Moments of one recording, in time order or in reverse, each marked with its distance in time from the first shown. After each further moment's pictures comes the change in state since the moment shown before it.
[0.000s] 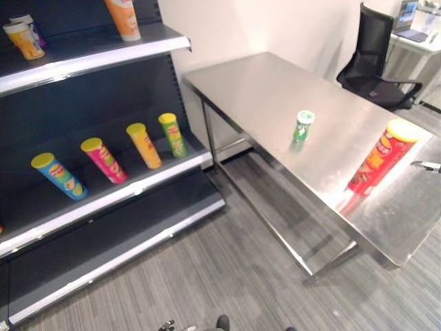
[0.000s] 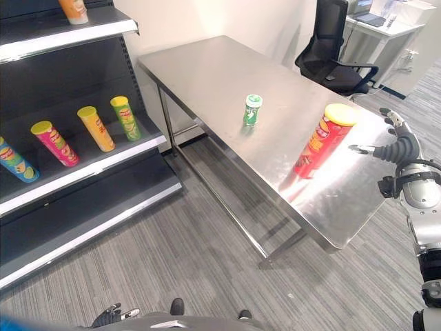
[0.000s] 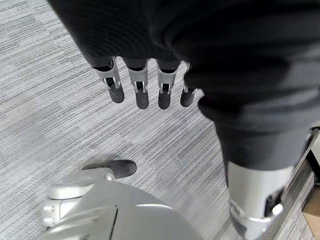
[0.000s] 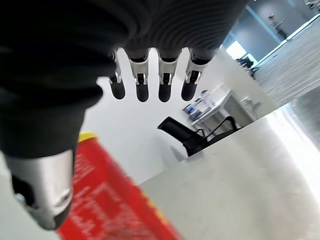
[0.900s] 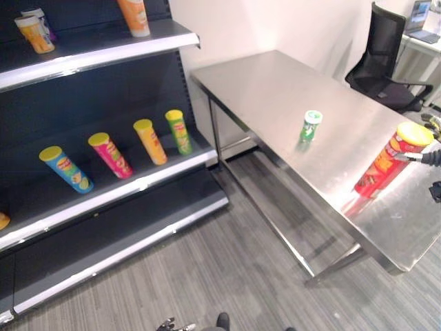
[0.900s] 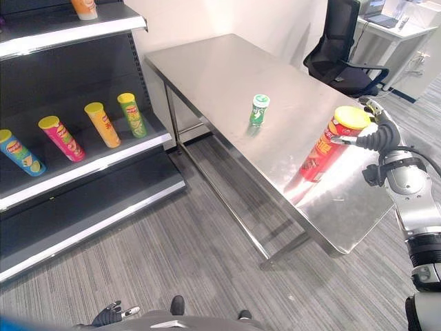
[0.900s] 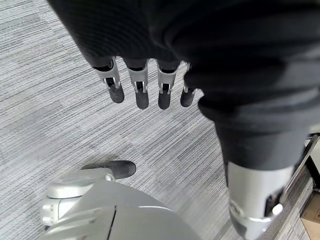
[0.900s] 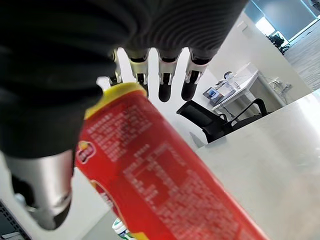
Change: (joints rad) left arm 0.000 0.000 0.000 -0.009 -0.001 -0.007 0.003; right arm -0.103 0.000 0.110 0.004 0.000 -0.002 0.007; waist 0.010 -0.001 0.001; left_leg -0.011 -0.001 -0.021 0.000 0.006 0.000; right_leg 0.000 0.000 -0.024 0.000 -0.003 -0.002
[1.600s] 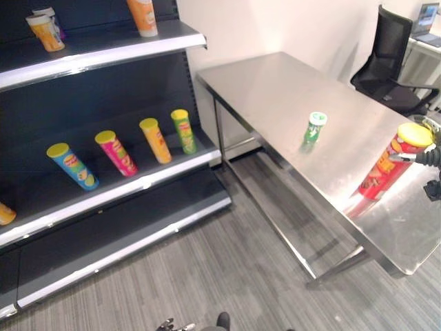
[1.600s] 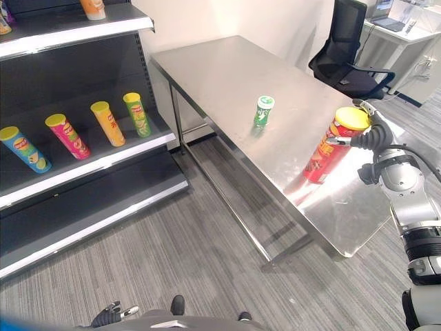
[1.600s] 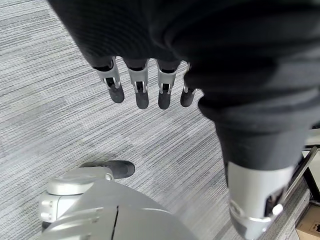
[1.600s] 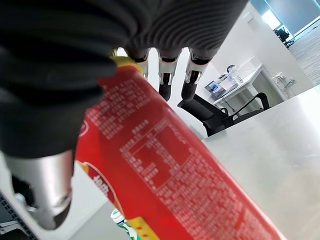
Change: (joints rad) left arm 0.008 0.000 0.000 0.000 -0.037 -0.004 0.001; right arm -0.037 0.000 0.049 0.067 -0.008 0.004 -0.001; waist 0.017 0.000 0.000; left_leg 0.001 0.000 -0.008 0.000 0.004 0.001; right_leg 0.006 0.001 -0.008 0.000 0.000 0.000
